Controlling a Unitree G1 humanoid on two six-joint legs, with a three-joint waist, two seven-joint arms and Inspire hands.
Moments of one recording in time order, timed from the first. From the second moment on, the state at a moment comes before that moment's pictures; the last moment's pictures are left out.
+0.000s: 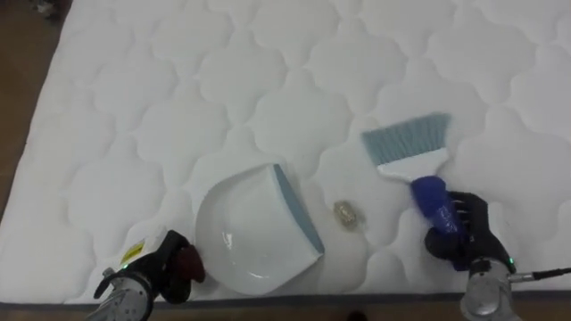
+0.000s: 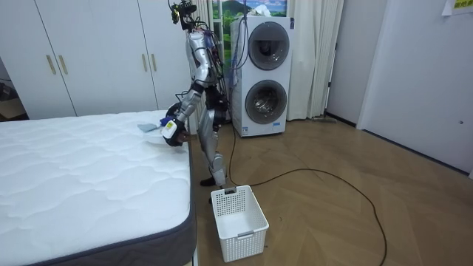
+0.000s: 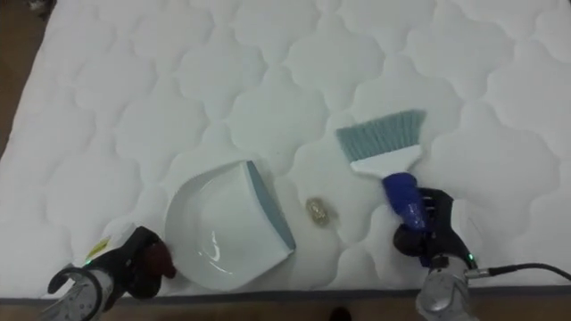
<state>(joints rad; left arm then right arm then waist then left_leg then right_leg) -0.08 0.39 -0.30 0.80 0.51 -0.07 0.12 -0.18 -0.37 0.29 1.09 -0.09 -0.23 -0.55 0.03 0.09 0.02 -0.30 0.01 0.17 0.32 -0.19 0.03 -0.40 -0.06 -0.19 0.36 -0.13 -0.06</state>
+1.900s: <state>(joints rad) -0.19 0.64 -0.30 0.70 0.60 -0.02 -0.08 -0.47 -0.84 0.45 1.01 -1.09 0.00 -0.29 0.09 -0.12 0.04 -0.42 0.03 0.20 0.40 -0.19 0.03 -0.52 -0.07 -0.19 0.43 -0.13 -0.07</state>
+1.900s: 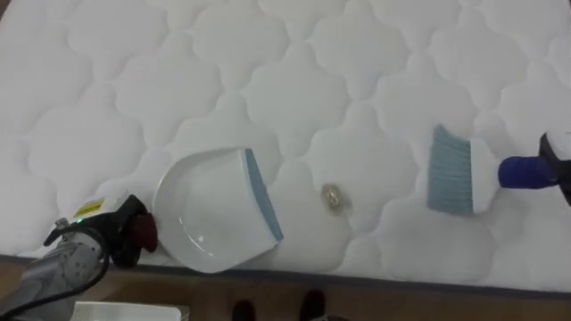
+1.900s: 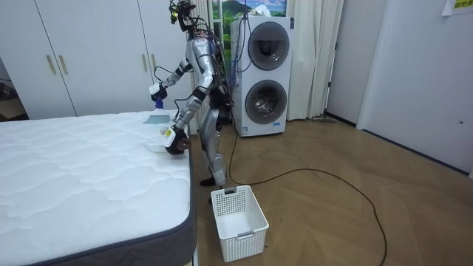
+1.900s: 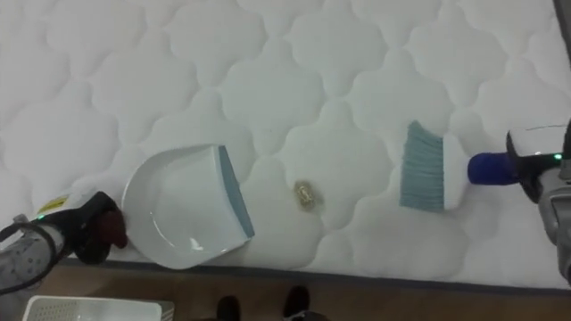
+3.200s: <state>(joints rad) -0.21 0.68 -0.34 0.73 0.60 -0.05 -0.12 -0.39 -0.83 0.56 0.52 -1.12 0.03 0.01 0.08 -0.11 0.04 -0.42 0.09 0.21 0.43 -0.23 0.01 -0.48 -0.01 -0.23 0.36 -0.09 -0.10</state>
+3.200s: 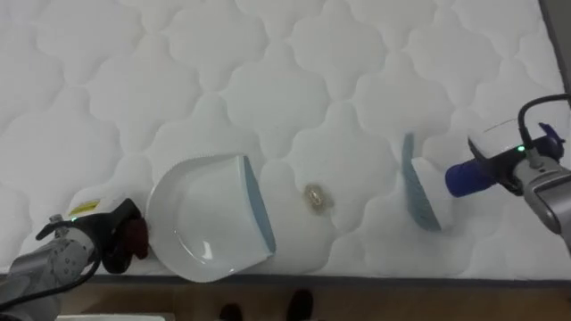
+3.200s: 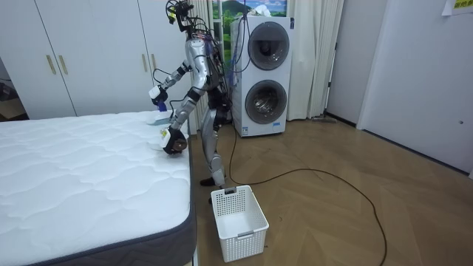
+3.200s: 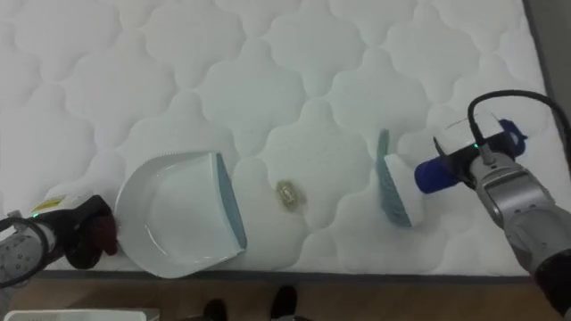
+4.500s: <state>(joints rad) -0.14 0.63 -0.36 0.70 0.60 -0.07 -0.12 -0.33 -0.72 0.57 0.21 -0.36 -0.11 0.16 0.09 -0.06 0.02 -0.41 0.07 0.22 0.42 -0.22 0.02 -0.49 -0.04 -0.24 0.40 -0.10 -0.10</state>
